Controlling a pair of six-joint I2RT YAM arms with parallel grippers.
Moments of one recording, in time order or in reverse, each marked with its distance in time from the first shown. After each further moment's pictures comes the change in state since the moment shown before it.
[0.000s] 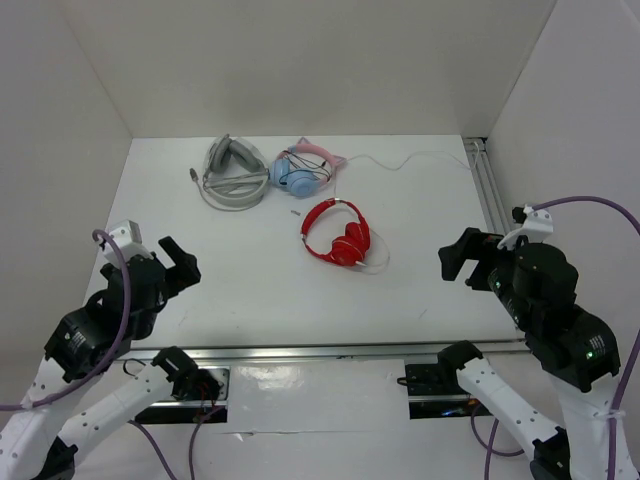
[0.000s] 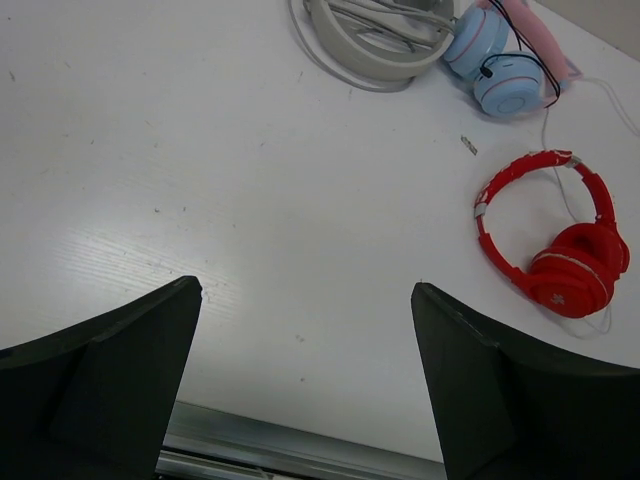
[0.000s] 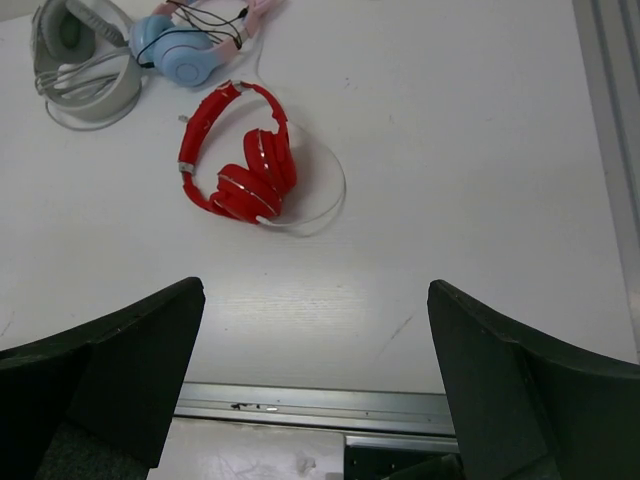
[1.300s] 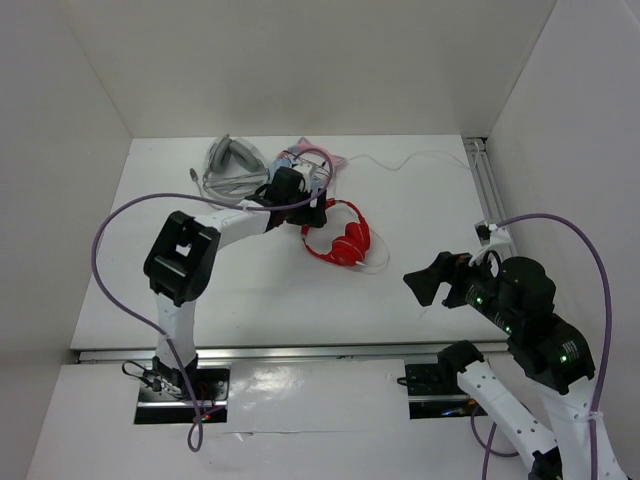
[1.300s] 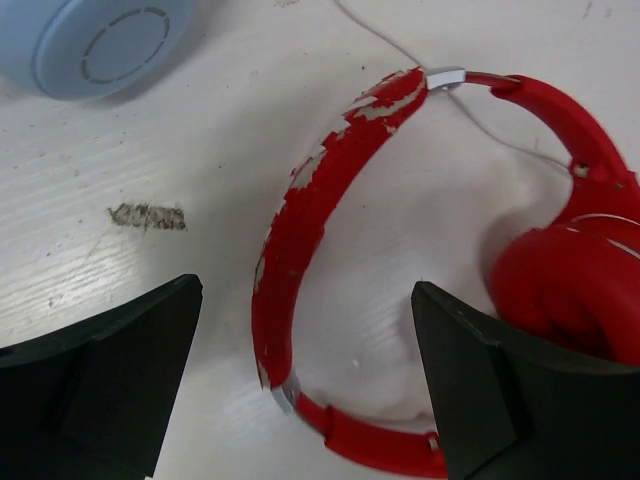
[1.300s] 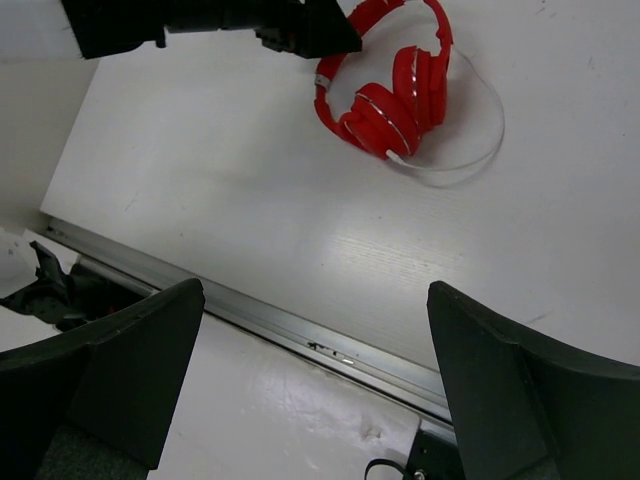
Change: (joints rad) left arm 0.133 1.448 0.345 0.984 0.783 0.470; right arm 0.000 -0.132 -0.246 0.144 -0.386 0.030
